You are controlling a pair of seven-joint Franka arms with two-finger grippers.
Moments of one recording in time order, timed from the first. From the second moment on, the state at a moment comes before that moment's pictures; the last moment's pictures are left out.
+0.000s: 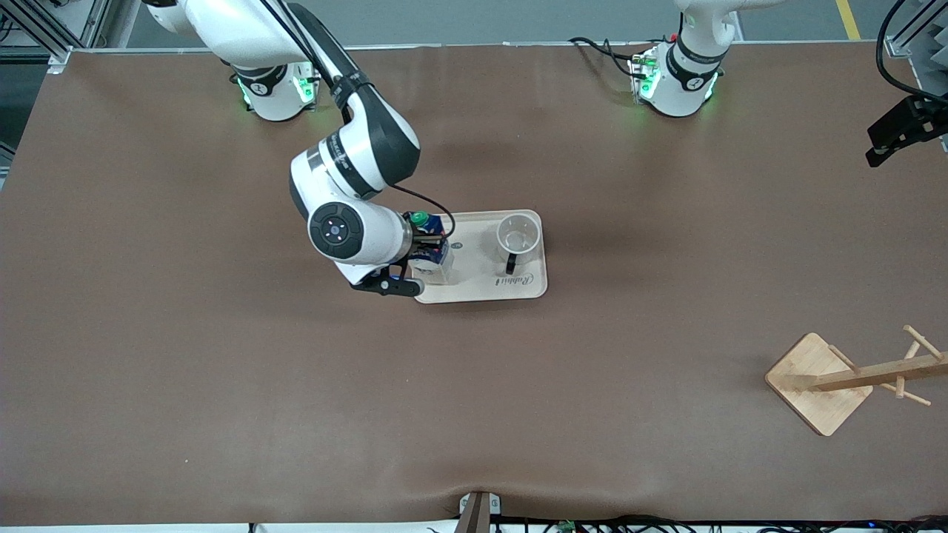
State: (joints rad) left arm 0.10 -0.04 -0.13 -1.44 0.09 1.44 -0.06; right arm 0.62 0.57 -0.06 -1.45 0.38 1.78 0.60
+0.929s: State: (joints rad) left arm 0.08 -0.04 -0.20 -1.47 0.07 1.43 -0.08; right arm 0.67 0.62 -0.08 -1.40 0.33 1.77 0.62
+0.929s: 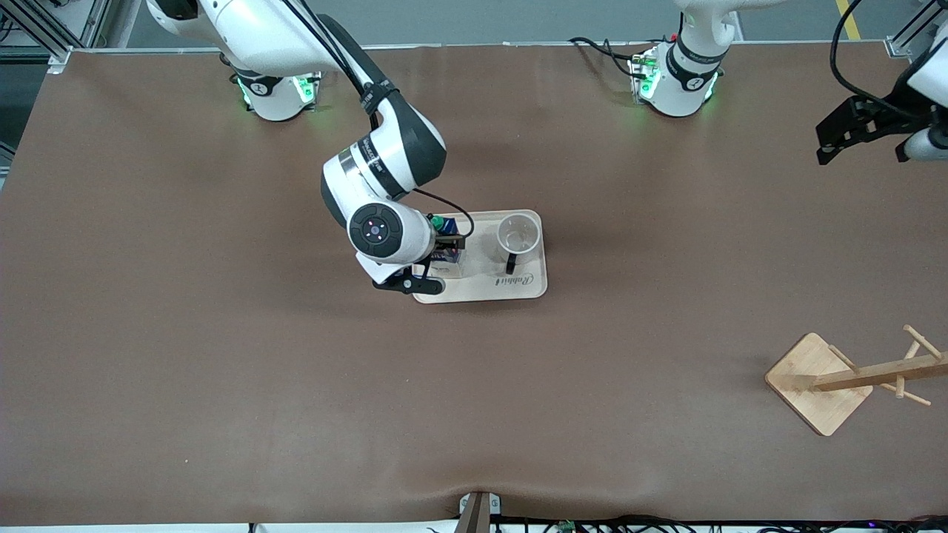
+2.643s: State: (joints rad) left arm 0.09 -0.14 -0.24 -1.67 0.03 1.52 -0.16; right arm 0.23 0.21 -0.16 -1.52 0.11 1.48 0.29
